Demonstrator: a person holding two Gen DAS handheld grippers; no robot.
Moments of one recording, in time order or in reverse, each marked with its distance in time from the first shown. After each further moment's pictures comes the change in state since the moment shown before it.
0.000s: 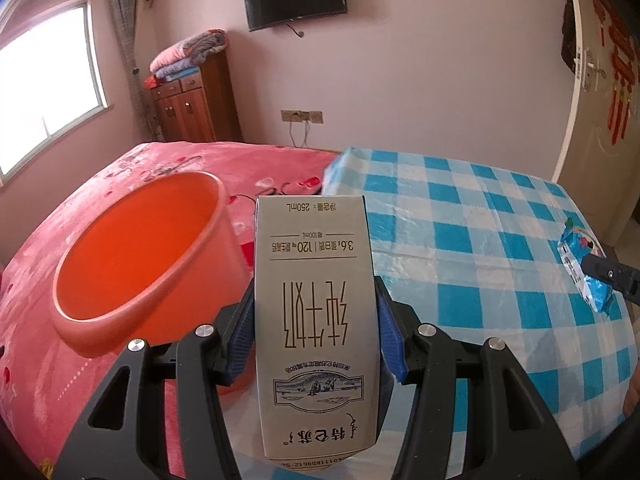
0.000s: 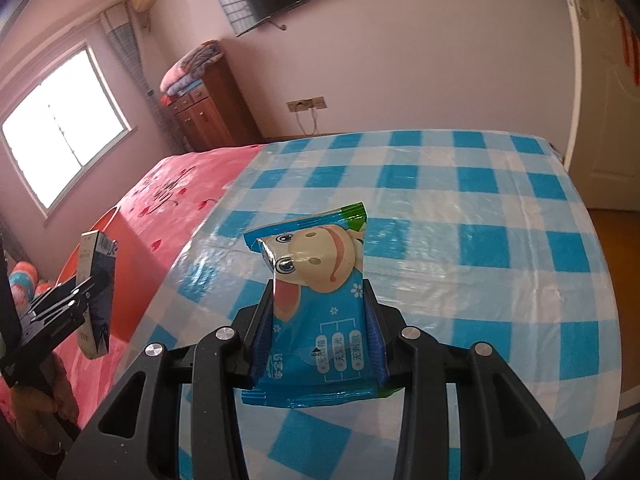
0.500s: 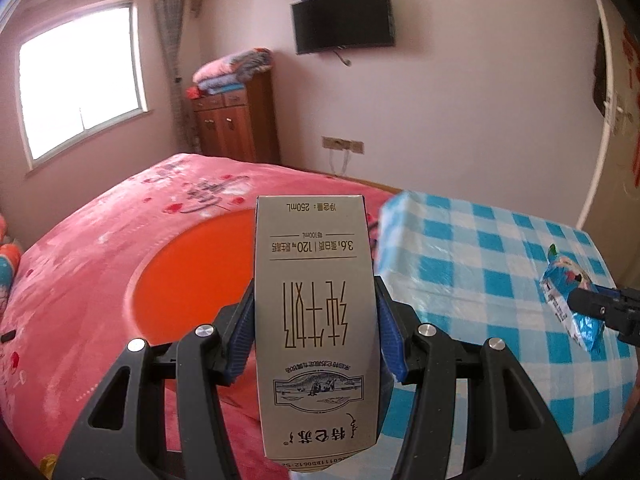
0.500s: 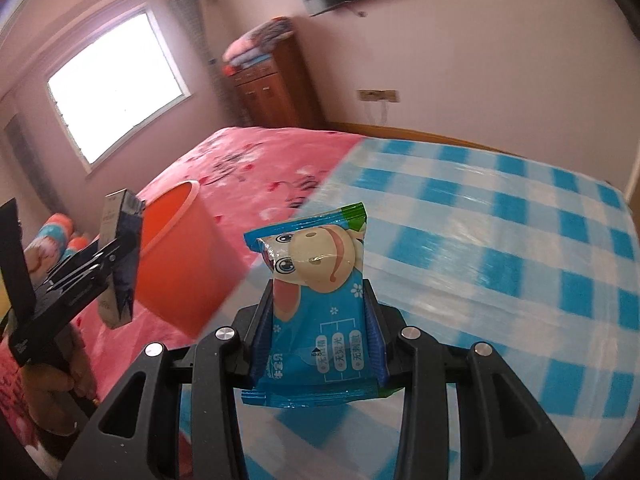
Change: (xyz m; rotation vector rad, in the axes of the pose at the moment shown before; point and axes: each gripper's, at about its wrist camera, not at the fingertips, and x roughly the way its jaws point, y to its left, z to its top) left arm -0.026 0.077 0.022 -0.099 -0.097 0.098; right arm 0.021 0.108 0.027 -0.166 0.061 0.180
